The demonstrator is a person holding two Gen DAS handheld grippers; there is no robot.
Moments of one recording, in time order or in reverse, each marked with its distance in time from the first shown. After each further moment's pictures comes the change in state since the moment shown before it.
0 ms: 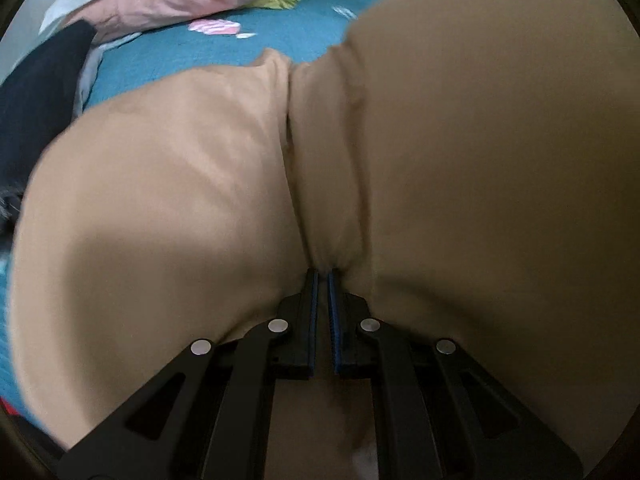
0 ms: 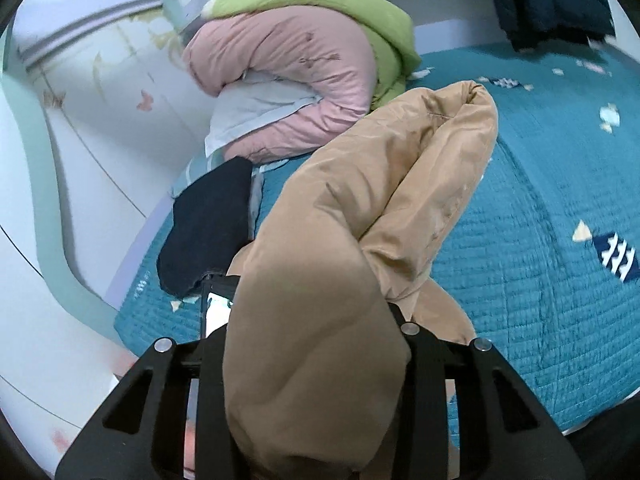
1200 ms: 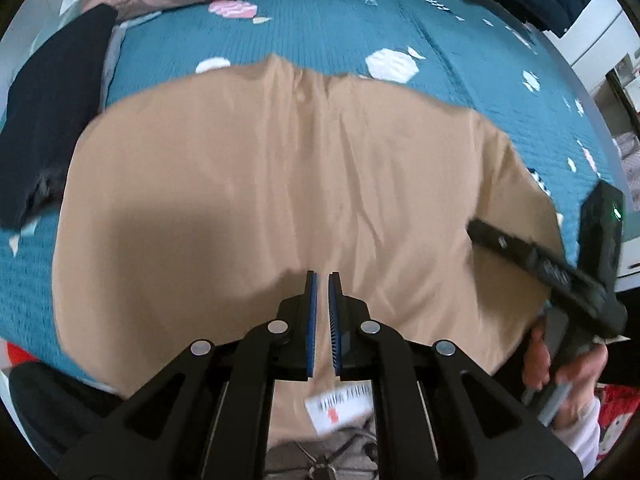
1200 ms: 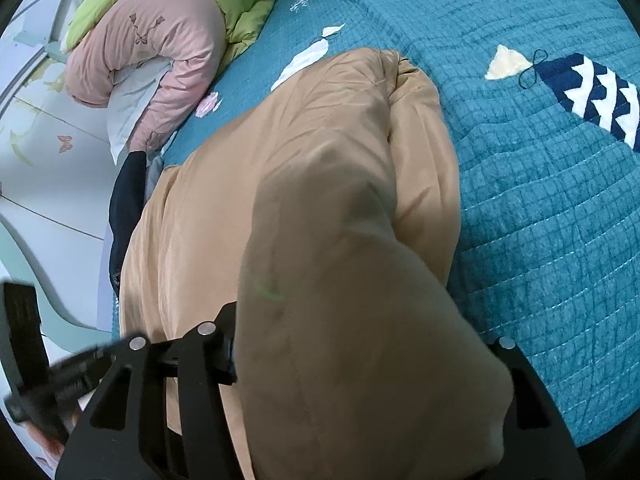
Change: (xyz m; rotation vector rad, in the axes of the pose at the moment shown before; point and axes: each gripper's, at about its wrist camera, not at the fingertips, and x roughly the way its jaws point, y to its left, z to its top) left arm -0.030 -0.024 0.027 -0.123 0.116 0.072; right arm 0.057 -0.213 -0.045 0.396 0.246 0.032
